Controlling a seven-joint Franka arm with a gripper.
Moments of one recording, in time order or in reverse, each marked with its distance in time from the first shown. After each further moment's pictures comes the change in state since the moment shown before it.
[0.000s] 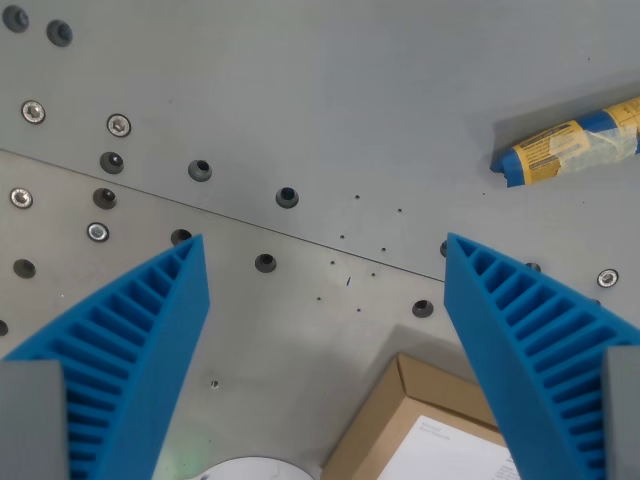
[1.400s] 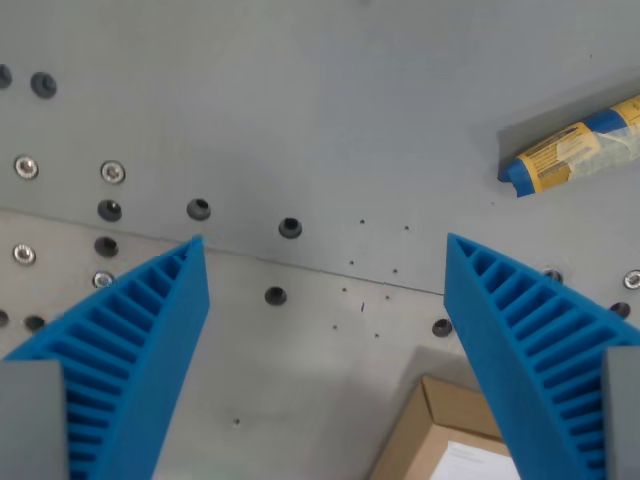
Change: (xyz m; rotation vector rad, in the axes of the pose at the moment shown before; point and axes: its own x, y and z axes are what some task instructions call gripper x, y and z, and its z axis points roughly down) arm 0.016 0.009 0.025 0.004 -0.002 0.115
